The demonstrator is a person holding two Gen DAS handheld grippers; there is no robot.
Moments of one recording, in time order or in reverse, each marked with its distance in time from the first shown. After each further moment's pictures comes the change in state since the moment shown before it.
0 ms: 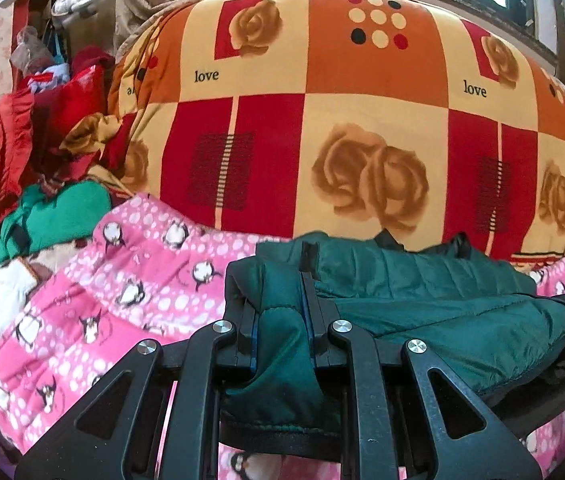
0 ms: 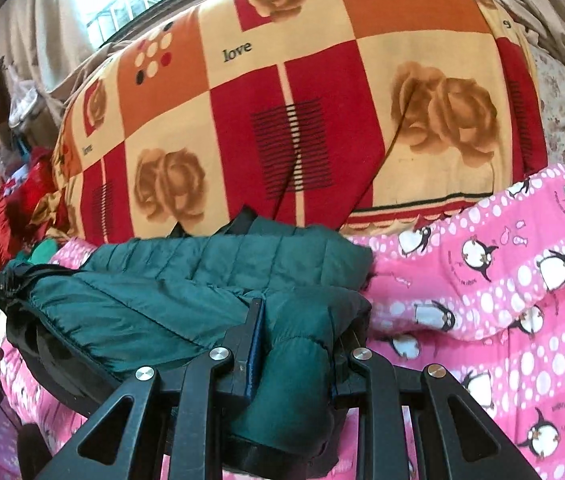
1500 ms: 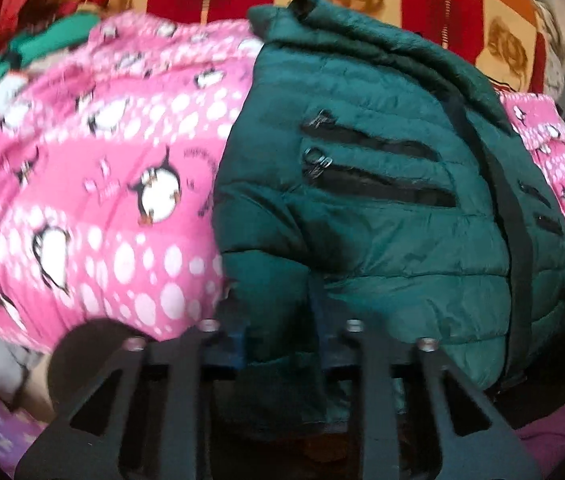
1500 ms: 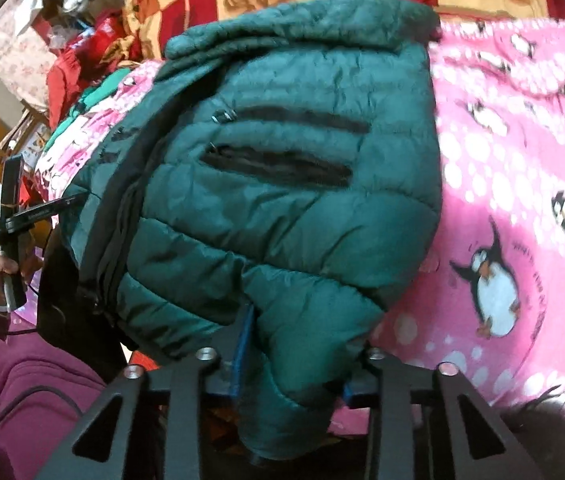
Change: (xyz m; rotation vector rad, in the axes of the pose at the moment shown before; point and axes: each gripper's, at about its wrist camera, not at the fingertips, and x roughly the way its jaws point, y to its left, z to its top) left arm -0.070 0.068 -0.221 0.104 0.419 -0.183; right arm -0.074 0.032 -0.236 -0.124 0.426 0.232
